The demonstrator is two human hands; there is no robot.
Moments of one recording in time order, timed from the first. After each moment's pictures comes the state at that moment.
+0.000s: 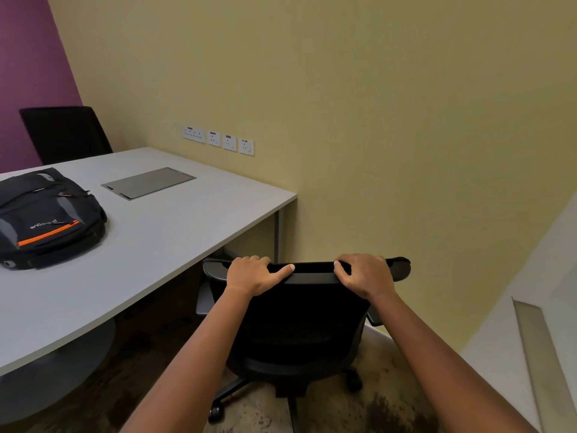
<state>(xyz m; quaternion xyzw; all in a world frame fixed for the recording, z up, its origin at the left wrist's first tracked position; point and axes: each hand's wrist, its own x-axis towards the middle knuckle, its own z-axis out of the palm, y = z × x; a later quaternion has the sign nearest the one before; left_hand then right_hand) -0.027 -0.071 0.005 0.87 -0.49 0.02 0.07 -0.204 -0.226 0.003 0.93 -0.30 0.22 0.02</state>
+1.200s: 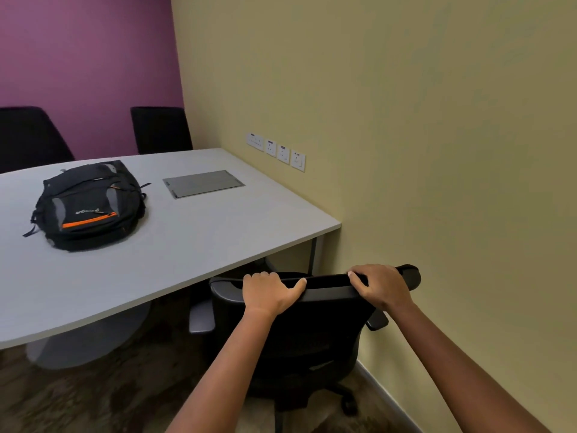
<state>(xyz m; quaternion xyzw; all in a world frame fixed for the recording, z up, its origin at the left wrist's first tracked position) 0.001 -0.255 0.003 0.96 -0.26 0.04 0.04 -0.092 -0.464 0.008 0.97 -0.11 0.20 -0.07</state>
